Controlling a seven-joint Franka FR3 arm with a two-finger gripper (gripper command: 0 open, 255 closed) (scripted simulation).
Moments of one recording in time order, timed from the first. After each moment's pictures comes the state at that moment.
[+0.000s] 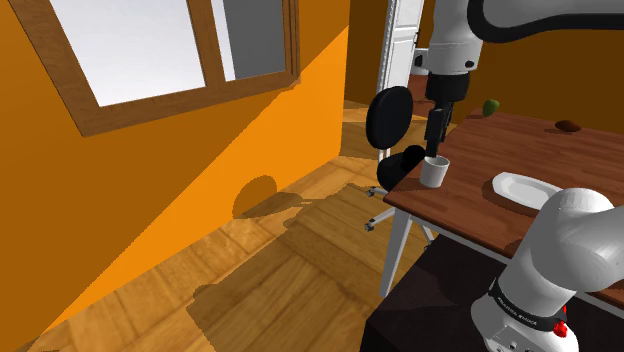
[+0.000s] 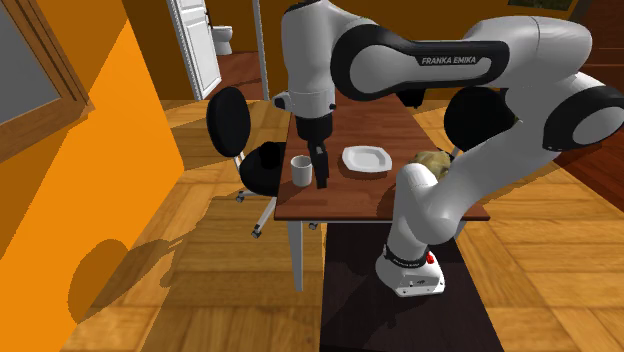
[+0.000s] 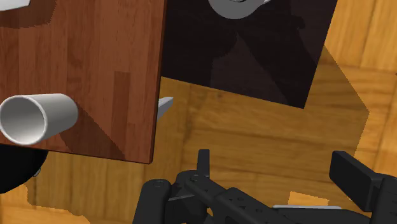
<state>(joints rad) 0.02 -0.81 0.07 -2.37 0.05 1.47 -0.15</state>
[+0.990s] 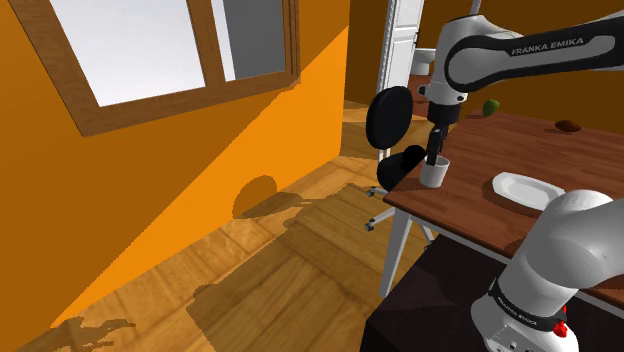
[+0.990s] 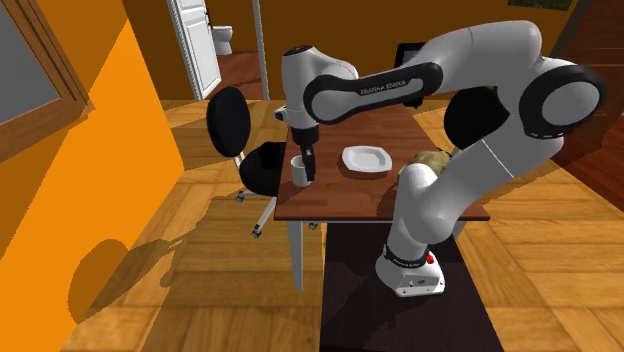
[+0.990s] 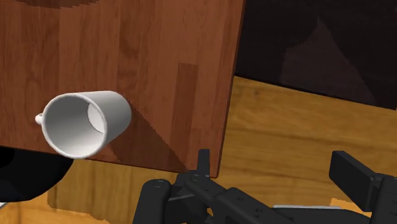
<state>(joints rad) -0.08 -0.69 -0.15 -2.53 -0.15 1.78 -0.39</state>
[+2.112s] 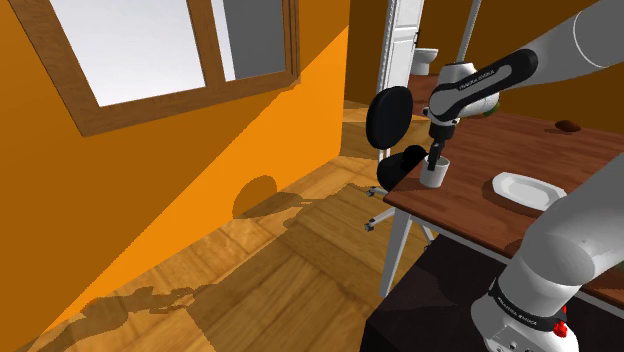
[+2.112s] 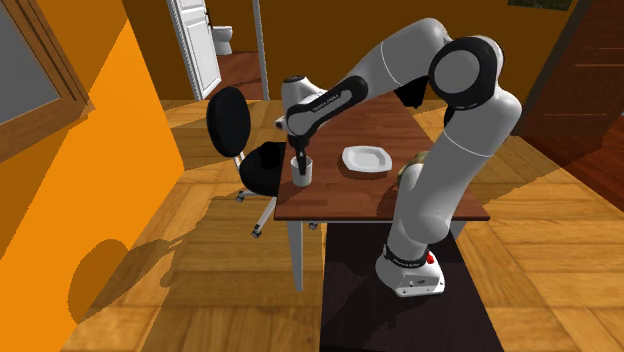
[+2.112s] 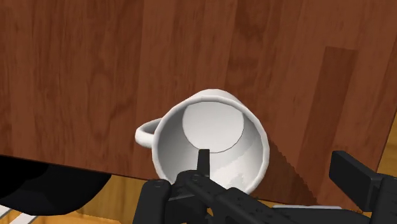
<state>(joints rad) -0.16 -0.25 -0.45 -2.45 -0.22 2.22 -0.69</state>
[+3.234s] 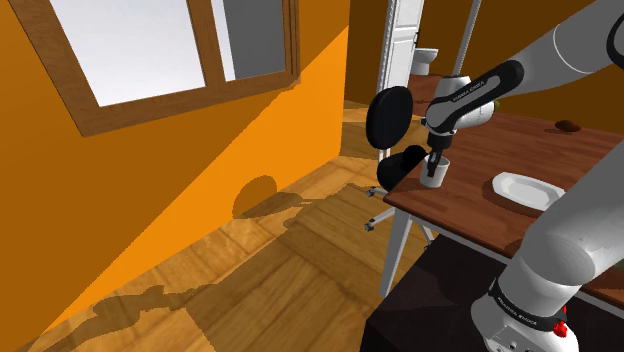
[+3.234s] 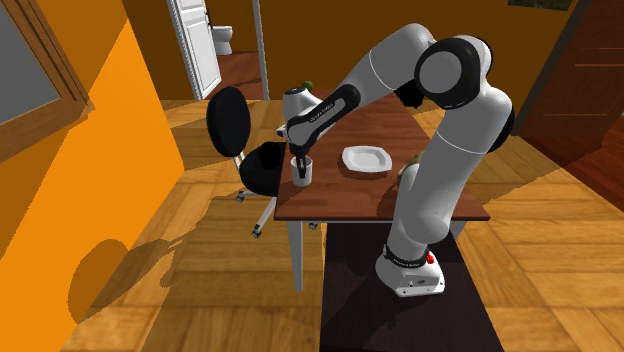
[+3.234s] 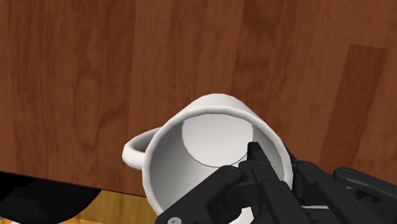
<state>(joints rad) -0.16 -0.18 -0.47 -2.49 -0.20 2.32 -0.71</state>
